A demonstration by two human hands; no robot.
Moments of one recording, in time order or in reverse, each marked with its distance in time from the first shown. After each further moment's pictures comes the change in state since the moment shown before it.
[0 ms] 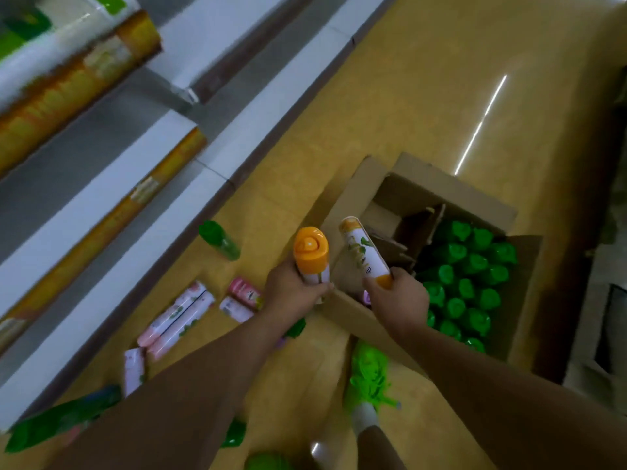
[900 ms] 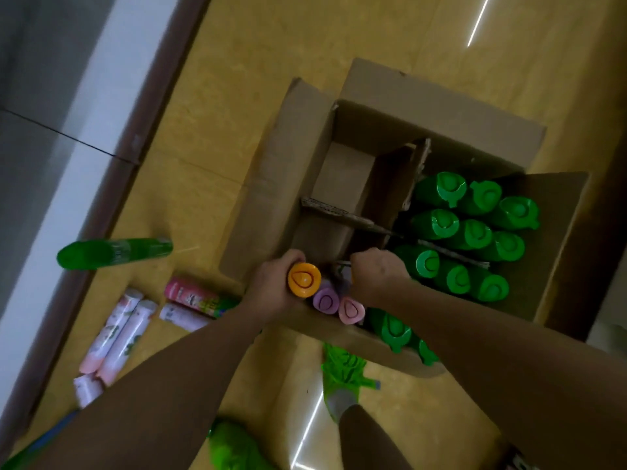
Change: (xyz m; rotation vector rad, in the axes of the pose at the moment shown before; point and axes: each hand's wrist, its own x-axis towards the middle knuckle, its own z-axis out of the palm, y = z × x) left_hand 0.160 -0.038 0.184 0.399 -0.435 0.208; right_hand 0.229 0.106 0.053 -0.644 -0.634 -0.307
